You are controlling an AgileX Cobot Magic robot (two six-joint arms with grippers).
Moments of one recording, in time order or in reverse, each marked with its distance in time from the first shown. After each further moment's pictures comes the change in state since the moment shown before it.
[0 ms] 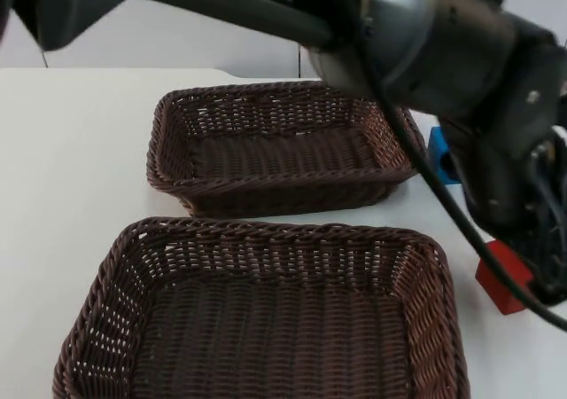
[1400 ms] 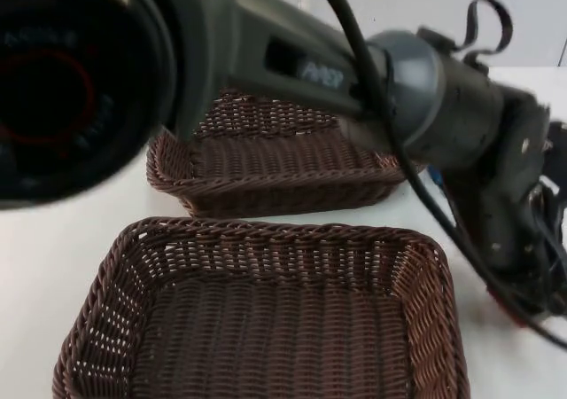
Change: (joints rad) right arm 0.000 0.000 0.000 0.000 0.000 -0.002; left arm 0.009 0.125 -0.088 -0.164 0.026 0.034
